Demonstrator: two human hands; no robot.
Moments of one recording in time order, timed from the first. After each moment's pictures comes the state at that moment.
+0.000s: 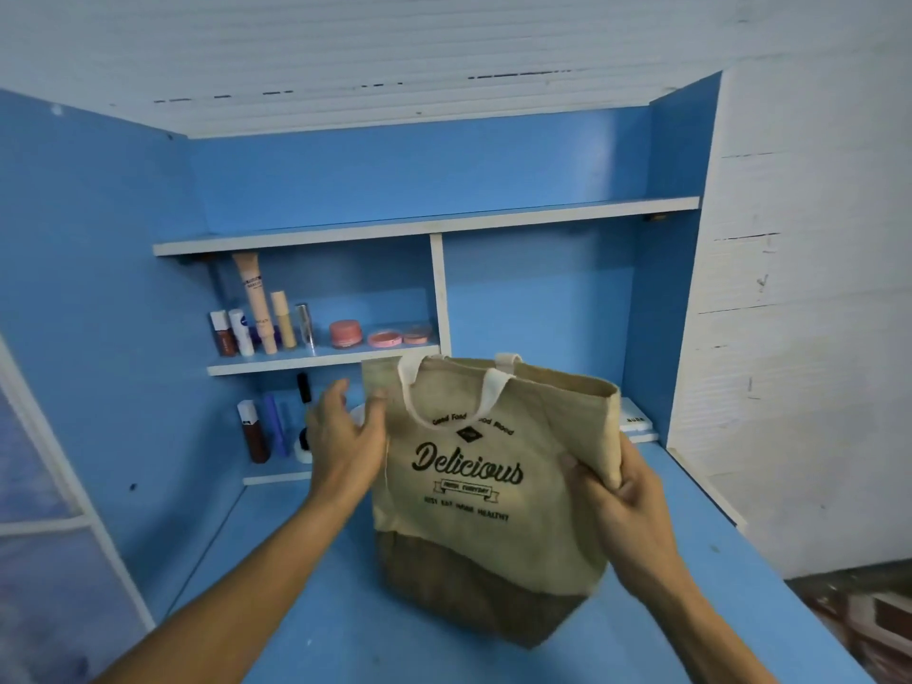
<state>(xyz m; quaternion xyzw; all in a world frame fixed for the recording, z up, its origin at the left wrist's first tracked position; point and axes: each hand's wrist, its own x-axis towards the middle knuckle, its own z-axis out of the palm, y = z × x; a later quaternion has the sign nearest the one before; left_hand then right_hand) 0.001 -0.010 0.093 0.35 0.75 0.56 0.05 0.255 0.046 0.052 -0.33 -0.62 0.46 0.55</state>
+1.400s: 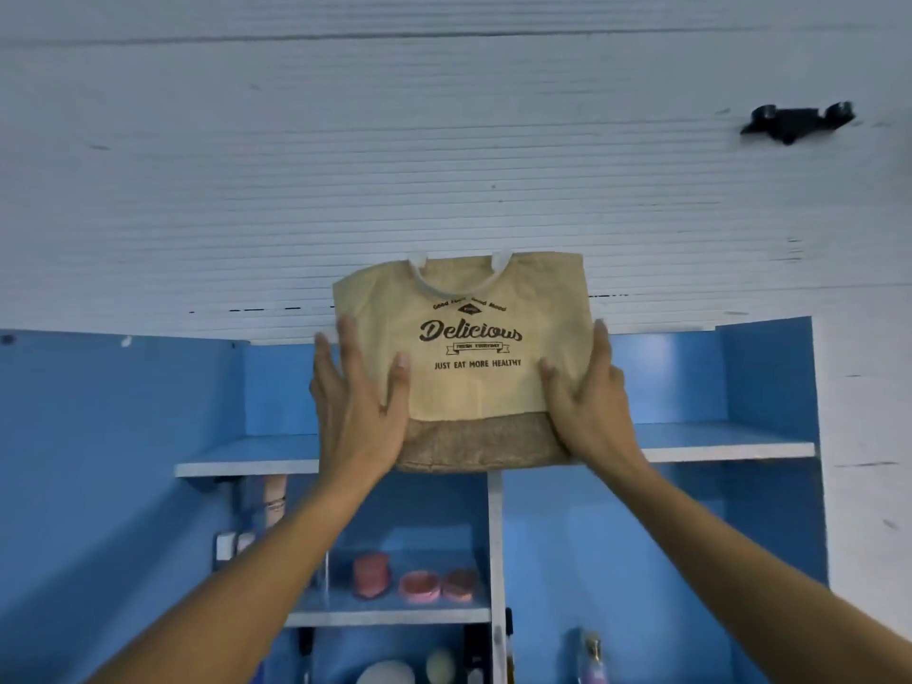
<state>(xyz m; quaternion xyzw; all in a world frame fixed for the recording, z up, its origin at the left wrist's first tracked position) -0.094 0.105 0.309 0.47 0.62 0.58 -0.25 0.106 0.225 0.312 -0.30 -0.71 0.22 0.60</state>
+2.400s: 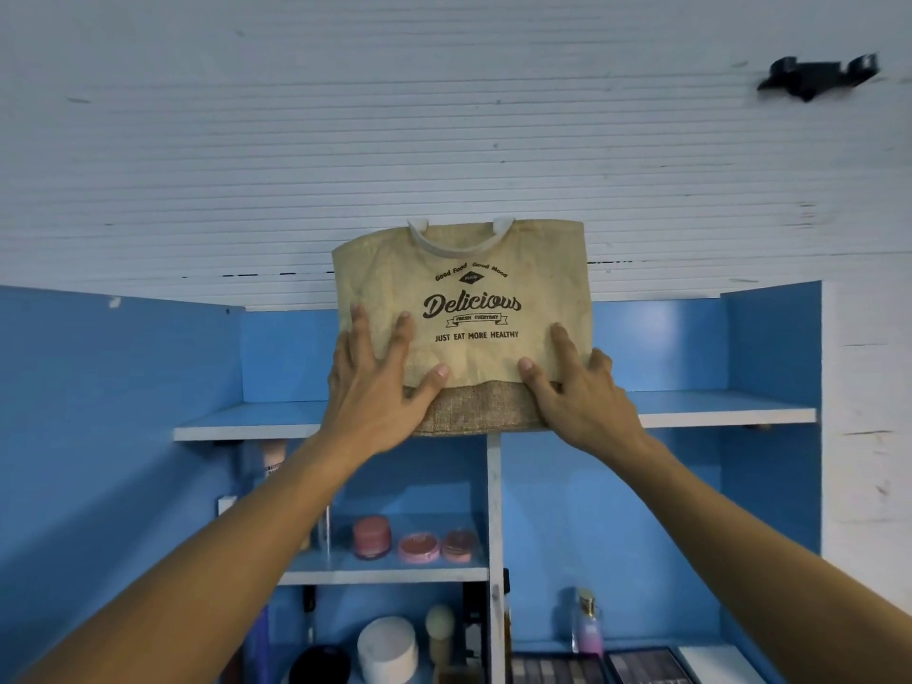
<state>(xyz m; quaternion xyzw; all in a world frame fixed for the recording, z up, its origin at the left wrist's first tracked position) -0.106 0.116 0.304 0.52 0.74 0.33 -0.25 0.104 0.230 0.297 -0.40 -0.81 0.09 0.43</state>
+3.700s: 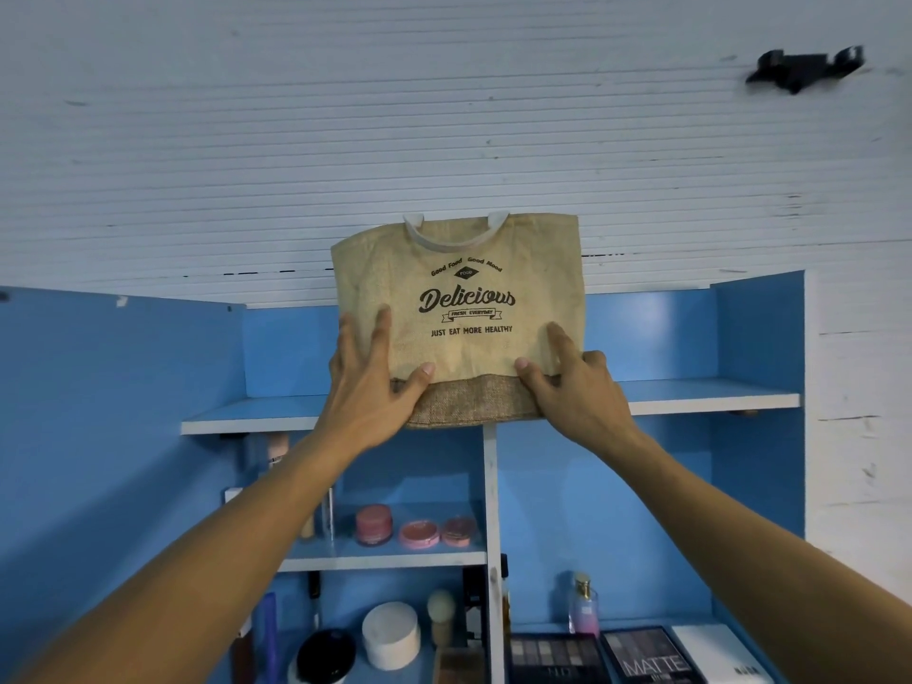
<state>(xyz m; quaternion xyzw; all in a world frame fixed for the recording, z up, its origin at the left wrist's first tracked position) -0.105 0.105 0.299 0.52 0.73 0.40 -0.19 0.107 0.231 0.290 -0.38 -0.80 0.10 0.45</state>
